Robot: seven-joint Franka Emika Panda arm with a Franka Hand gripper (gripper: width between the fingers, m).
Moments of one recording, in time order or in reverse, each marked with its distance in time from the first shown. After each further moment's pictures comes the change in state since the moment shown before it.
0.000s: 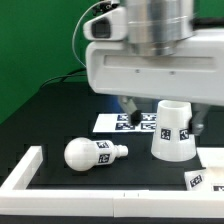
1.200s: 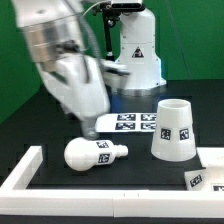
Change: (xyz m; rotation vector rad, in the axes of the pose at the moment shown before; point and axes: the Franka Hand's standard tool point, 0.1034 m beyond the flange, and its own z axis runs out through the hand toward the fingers) arm 0.023 0.138 0.021 0.114 -0.053 0.496
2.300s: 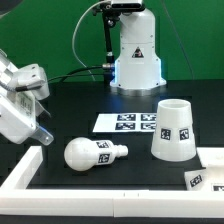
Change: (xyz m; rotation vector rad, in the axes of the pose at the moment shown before) arm 0.031 0.057 0.011 -0.023 -0.496 0.202
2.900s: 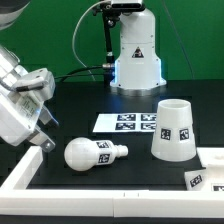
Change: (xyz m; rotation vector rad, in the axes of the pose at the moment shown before) arm -0.001 -0.025 0.005 0.138 0.044 0.030
